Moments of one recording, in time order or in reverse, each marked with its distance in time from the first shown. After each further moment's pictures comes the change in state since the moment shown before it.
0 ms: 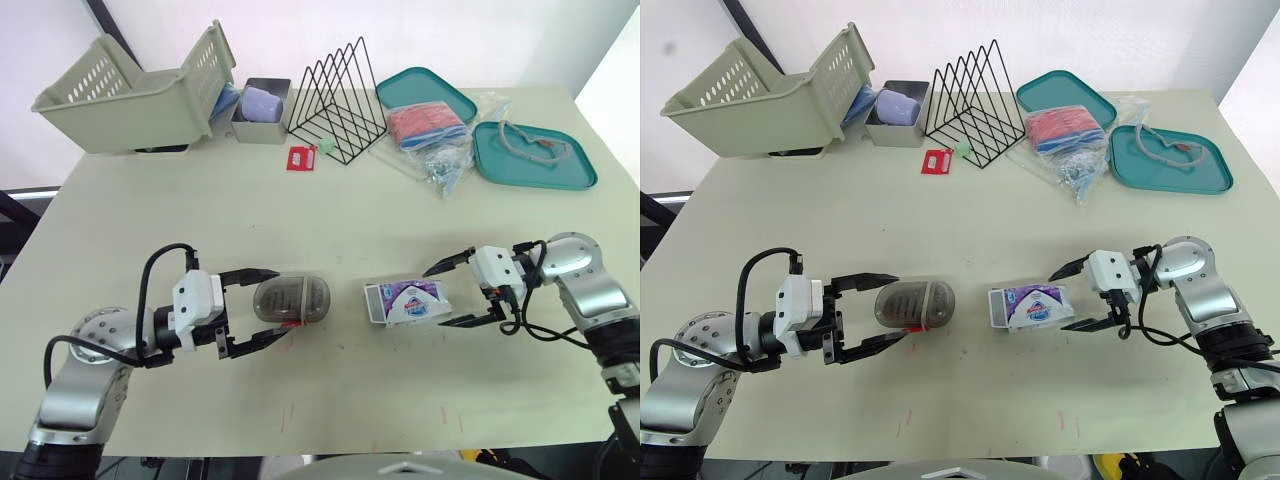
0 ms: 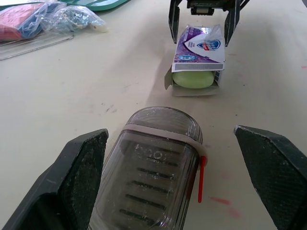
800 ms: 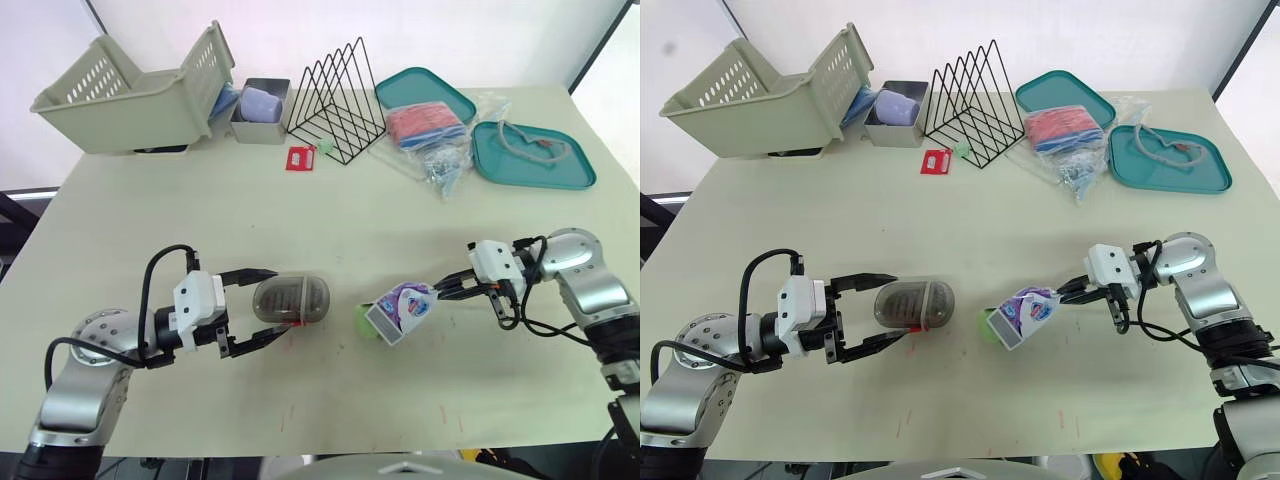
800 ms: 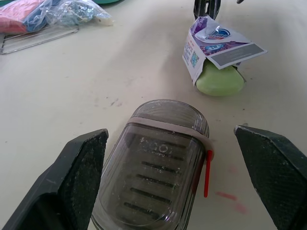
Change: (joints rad) left arm 0.010 -0.004 -0.003 0.000 0.024 -0.005 0.028; right arm 0.000 -0.020 -0.025 -0.017 0.012 0.062 -0.030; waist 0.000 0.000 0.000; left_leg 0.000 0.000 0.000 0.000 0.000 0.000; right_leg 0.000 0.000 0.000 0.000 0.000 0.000
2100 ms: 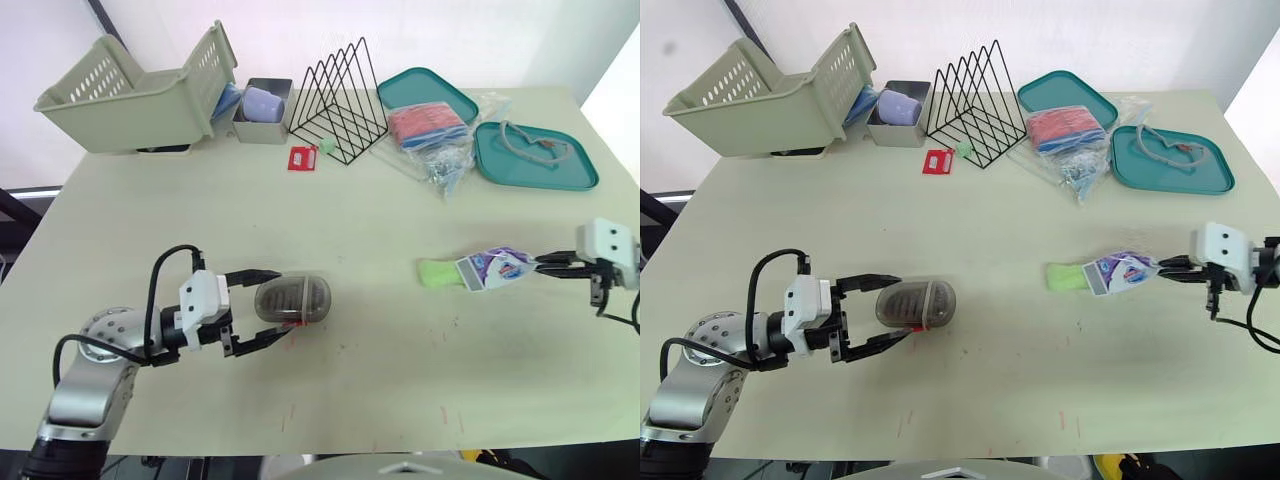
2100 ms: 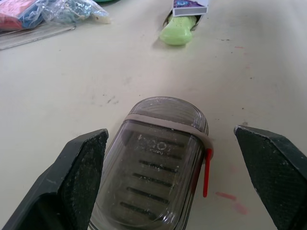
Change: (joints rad) left arm -0.026 -0.004 -0.031 0.040 0.000 -0.006 -0.010; right arm 0.147 -0.310 -0.291 0.214 -0.007 -0.059 -0.108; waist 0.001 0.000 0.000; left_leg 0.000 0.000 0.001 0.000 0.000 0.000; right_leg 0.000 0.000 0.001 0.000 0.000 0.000
